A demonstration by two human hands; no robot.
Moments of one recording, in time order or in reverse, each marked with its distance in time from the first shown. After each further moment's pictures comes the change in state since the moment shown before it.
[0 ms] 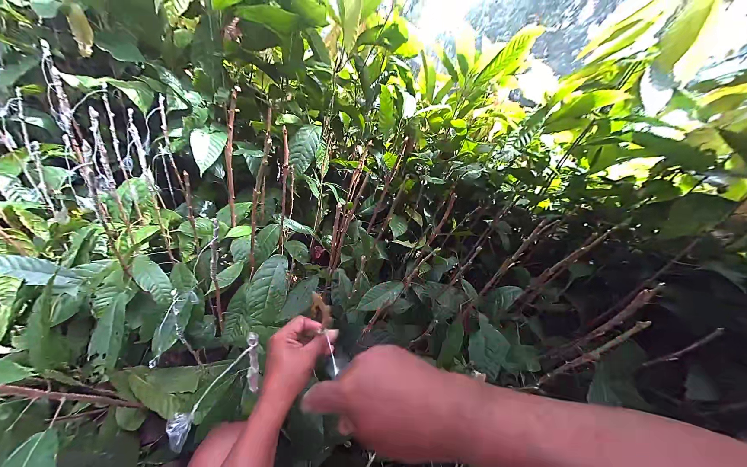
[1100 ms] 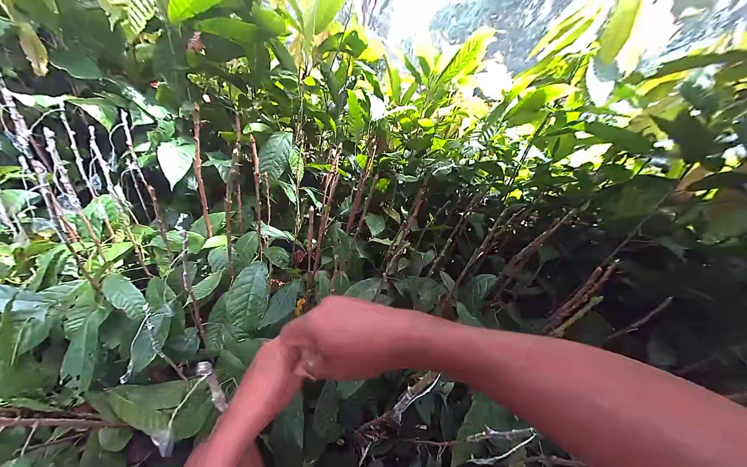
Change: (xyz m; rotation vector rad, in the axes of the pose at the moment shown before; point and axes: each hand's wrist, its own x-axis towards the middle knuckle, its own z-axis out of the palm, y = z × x) left_hand -0.010 0.023 -0.012 0.515 -0.312 0.330; right_hand 0.010 0.024 -0.040 0.024 0.132 -0.066
